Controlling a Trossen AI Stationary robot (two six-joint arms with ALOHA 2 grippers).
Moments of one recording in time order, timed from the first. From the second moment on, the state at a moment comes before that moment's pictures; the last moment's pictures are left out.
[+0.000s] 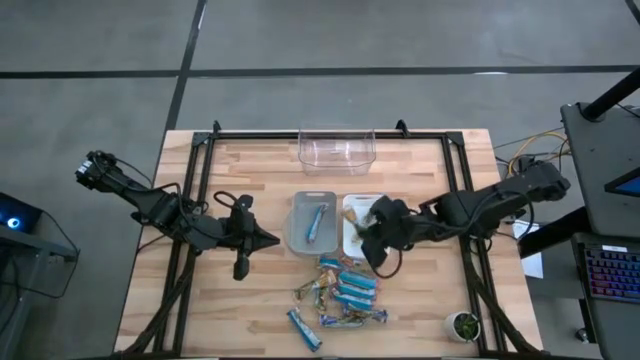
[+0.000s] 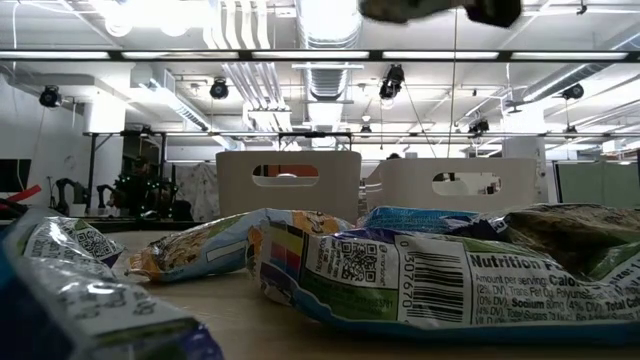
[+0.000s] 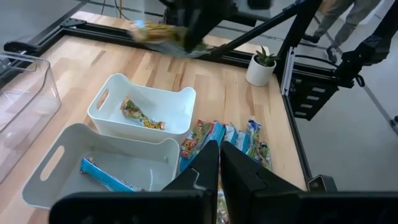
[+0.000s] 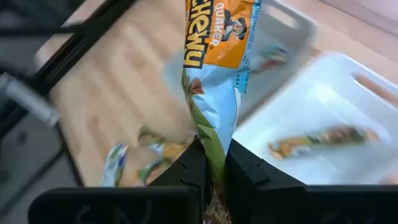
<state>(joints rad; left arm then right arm) -0.50 1.06 1.09 -0.49 -0.44 -0.44 0.35 1.40 1.29 -0.77 0.38 1.08</state>
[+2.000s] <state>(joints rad) -0.50 1.06 1.09 -0.49 -0.45 -0.50 0.33 1.36 0.85 -0.51 0.47 1.68</state>
